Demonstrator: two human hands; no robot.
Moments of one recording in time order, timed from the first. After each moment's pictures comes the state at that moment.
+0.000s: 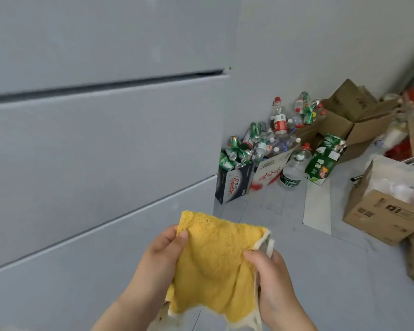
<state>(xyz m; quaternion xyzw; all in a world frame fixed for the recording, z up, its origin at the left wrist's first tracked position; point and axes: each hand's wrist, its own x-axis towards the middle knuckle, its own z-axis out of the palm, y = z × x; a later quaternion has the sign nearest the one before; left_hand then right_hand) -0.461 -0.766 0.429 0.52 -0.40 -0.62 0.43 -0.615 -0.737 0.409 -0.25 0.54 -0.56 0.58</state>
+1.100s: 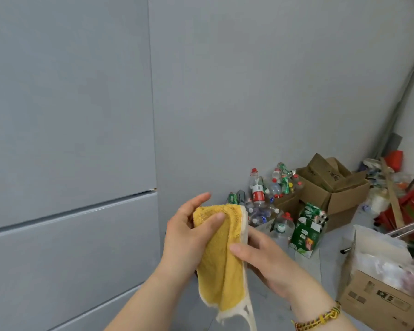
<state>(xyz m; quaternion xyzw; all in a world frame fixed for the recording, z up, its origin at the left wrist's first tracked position) -0.660 -0.856 0.612 0.37 -0.52 -0.50 0.59 -0.805 -0.840 0.597 -0.59 0.39 -0.42 0.56</state>
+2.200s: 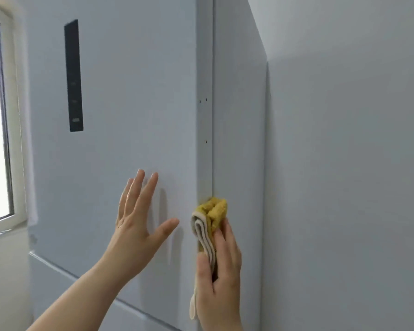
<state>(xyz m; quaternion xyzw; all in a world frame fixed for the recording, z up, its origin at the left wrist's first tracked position) -0.598 -0.975 0.739 0.72 -0.45 0.27 0.46 -0.671 -1.076 0.661 -0.71 0.03 -0.62 0.34</state>
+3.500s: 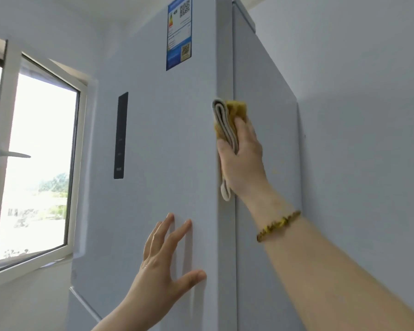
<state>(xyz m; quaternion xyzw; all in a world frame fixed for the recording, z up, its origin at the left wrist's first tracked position) -0.593 -0.978 0.760 0.76 -0.42 0.28 0.42 -0.660 -1.111 0.906 -0.74 -0.09 -0.60 0.29</state>
